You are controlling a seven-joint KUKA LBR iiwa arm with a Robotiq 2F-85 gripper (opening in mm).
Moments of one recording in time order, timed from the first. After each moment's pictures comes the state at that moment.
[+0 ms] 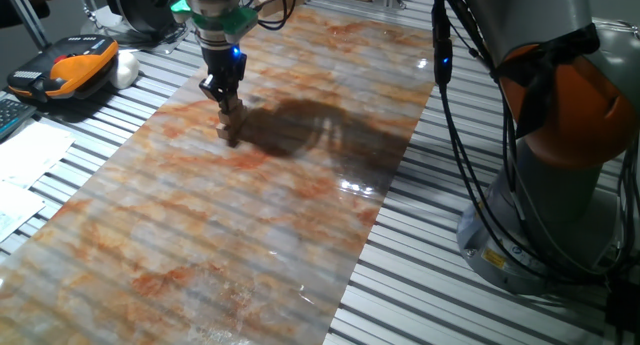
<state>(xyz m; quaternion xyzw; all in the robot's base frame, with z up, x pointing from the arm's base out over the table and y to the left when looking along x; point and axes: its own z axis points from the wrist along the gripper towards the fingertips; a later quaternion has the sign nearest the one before) 0.651 -0.041 0.086 0.02 1.00 0.01 0.05</state>
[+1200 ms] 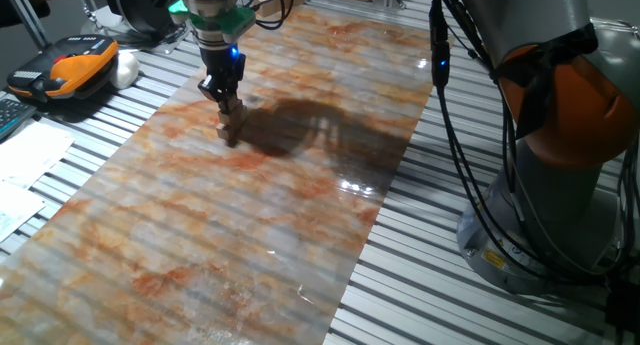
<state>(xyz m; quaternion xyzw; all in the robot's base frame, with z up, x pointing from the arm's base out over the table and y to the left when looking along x) 0.651 -0.041 0.086 0.01 1.00 0.01 0.04</state>
